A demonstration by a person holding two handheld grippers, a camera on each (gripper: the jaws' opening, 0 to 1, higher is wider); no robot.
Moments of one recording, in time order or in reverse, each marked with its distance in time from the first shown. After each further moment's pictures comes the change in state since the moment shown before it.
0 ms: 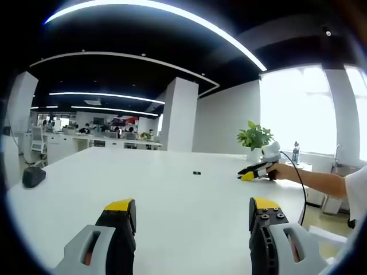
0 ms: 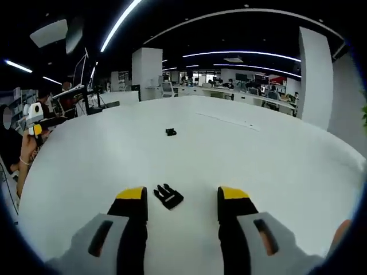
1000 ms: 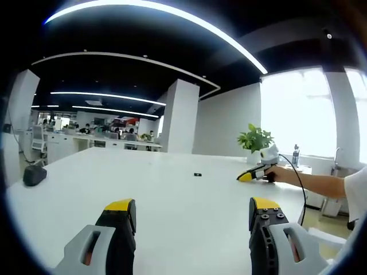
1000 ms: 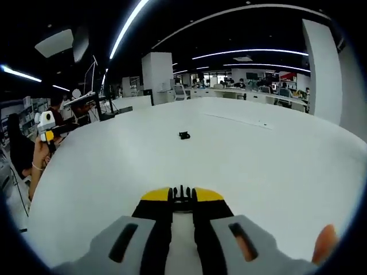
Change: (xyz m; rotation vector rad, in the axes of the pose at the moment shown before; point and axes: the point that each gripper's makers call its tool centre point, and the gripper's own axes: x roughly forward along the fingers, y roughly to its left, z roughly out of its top) left arm -0.003 0.002 0.001 -0.013 -0.015 -0.004; right arm 0.011 0.016 0.012 0.049 -0.044 0.120
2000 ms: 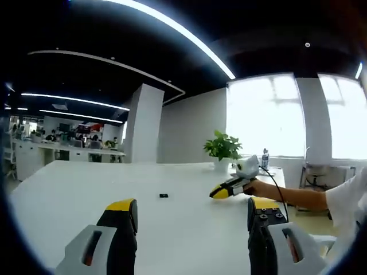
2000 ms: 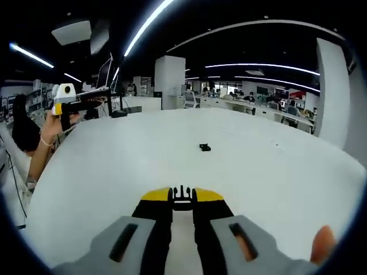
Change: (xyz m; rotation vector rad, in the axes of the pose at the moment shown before) left arm 0.058 -0.038 0.048 0.058 -0.001 -0.286; right arm 0.000 0.043 0.010 -0.182 0.003 0.032
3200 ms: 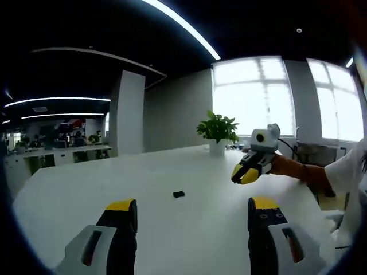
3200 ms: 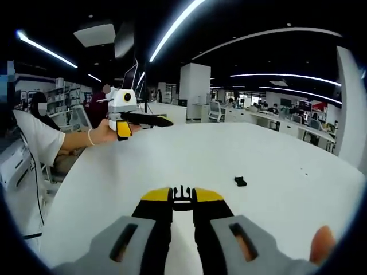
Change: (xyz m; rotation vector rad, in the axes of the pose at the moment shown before) left arm 0.092 0.070 -0.009 0.091 0.125 -0.129; right arm 0.027 0.037 0.065 -0.024 -0.106 0.167
